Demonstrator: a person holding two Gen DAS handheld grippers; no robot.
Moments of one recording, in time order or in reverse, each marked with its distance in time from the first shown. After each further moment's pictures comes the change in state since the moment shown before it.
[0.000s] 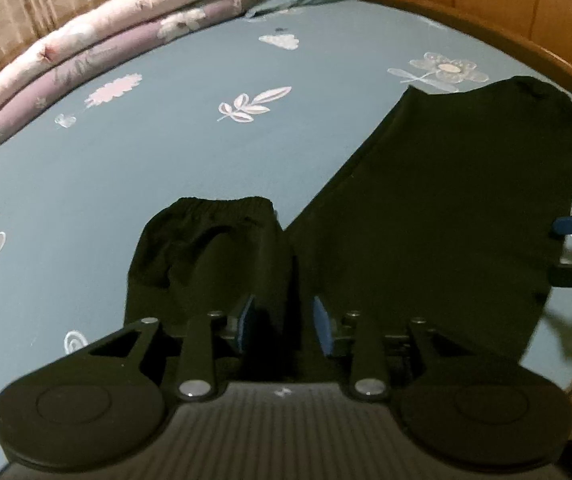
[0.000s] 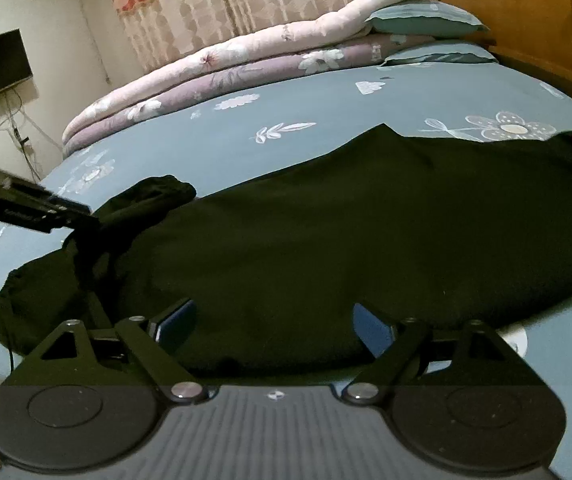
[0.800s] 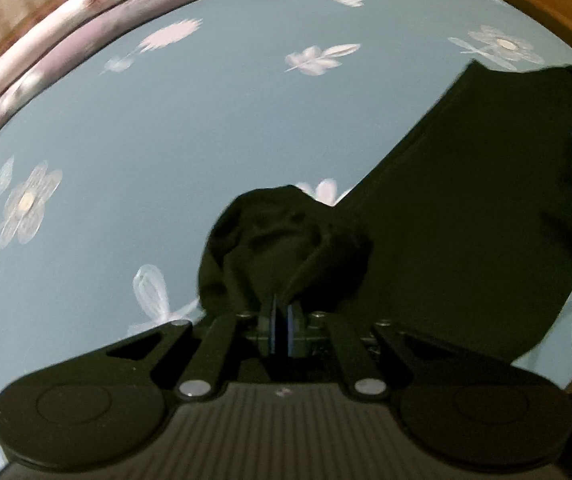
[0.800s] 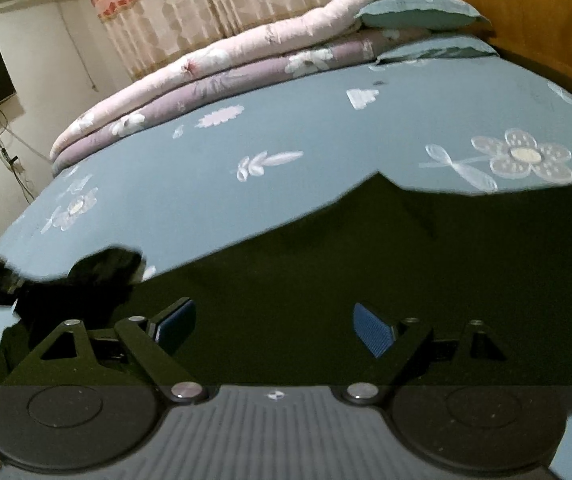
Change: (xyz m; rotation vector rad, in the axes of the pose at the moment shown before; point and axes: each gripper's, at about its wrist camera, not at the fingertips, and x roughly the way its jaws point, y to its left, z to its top) left arm -0.043 0.045 -0.020 -0.111 0.180 0.115; right arm 0.028 -0.014 0.087 0.056 0.026 0.021
